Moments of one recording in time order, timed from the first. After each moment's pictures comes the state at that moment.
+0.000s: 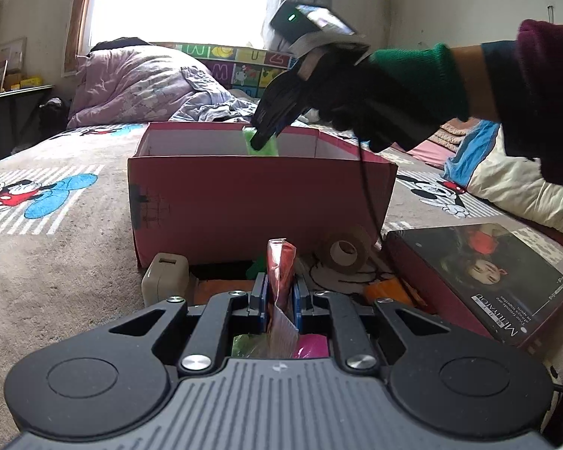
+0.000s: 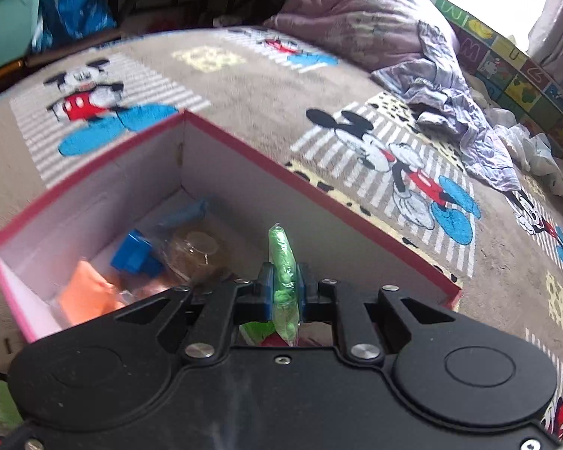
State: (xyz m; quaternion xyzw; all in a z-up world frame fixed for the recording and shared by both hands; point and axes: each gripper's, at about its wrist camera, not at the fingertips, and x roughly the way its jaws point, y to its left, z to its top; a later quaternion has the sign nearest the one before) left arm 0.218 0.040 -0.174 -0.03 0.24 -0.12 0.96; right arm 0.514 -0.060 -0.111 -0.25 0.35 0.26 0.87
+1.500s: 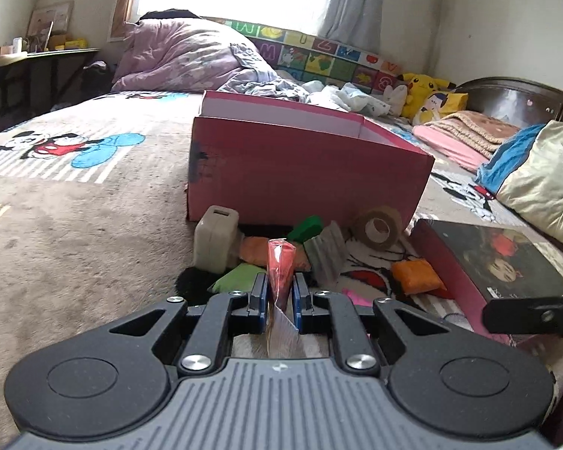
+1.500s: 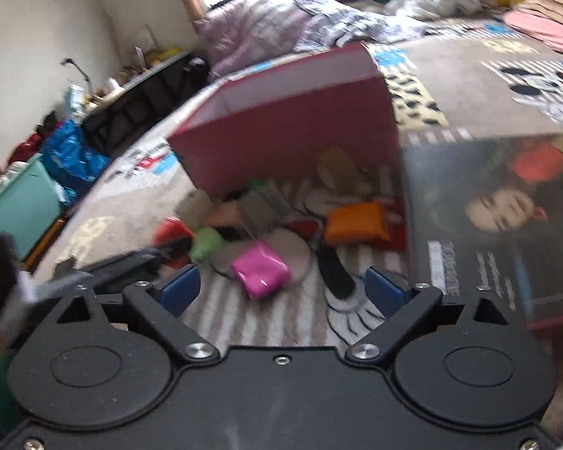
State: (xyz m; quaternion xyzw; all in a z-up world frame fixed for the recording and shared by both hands) left arm 0.186 0.059 -0.177 -0.07 0.27 -0.05 0.96; right arm 0.215 -0.184 -0.165 0.11 0.36 0.19 0.91
